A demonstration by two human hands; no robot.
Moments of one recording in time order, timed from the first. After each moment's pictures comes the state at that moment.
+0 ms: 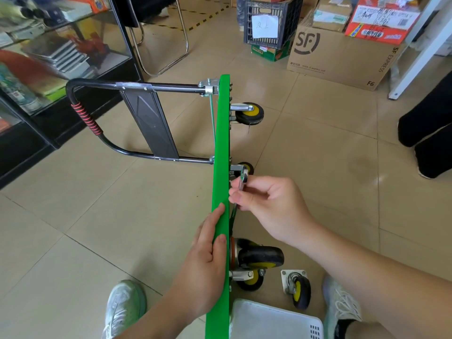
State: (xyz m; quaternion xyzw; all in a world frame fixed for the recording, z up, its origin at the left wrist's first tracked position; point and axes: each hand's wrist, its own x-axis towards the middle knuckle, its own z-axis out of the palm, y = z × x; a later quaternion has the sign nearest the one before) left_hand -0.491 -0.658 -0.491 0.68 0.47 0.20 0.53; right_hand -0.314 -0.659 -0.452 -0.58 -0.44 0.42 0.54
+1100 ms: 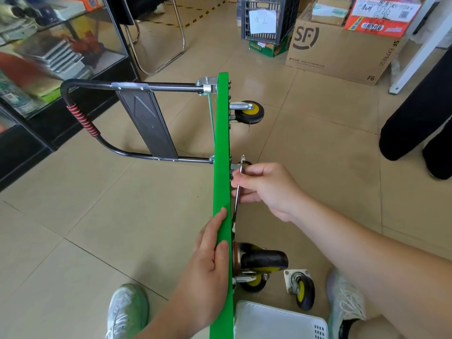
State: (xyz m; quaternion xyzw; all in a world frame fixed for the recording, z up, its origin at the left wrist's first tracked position) left_hand -0.490 -0.657 -0.495 0.69 0.47 0.20 0.51; right_hand -0.293 -0.607 -0.463 -0.62 -0.30 0.53 0.50
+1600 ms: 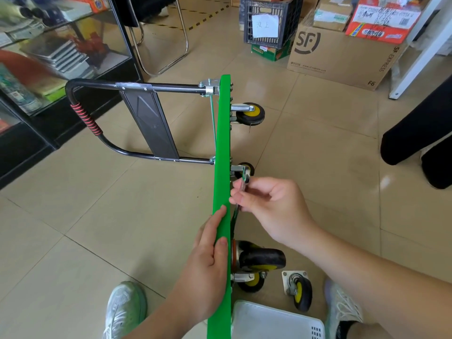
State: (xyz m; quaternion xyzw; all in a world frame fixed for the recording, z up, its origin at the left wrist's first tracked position) left_hand -0.489 -0.658 -0.490 0.68 0.46 0.21 0.52; right_hand -0.314 -0.658 -0.455 -0.58 -0.44 0.41 0.55
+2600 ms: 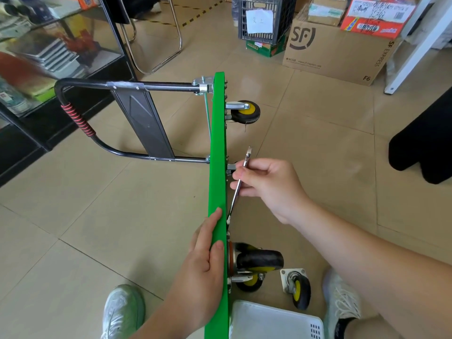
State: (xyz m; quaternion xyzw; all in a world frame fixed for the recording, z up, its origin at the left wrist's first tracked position) left_hand -0.489 -0.658 -0.492 0.69 0.47 0.21 0.52; right_hand -0.293 -0.617 -0.454 -0.60 -0.30 0.47 0.57
